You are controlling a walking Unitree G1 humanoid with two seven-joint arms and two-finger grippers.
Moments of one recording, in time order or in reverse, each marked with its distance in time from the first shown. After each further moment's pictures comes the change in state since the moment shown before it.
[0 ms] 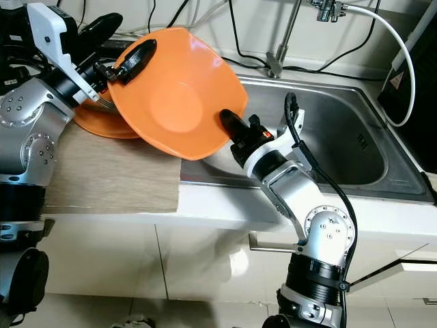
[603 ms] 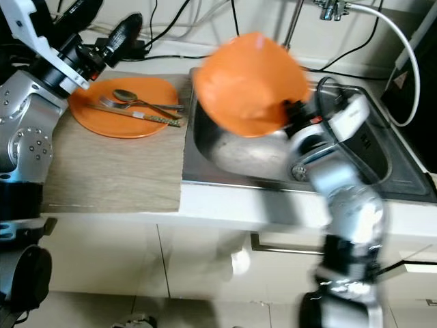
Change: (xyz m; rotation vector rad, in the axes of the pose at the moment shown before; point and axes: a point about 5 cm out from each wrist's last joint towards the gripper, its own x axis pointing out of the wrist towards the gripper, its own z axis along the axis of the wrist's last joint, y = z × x) left arm -0.018 0.001 -0.005 0.017 0.038 0.036; right arm -0.025 -0.006 0.127 -0.814 -0.377 -0.443
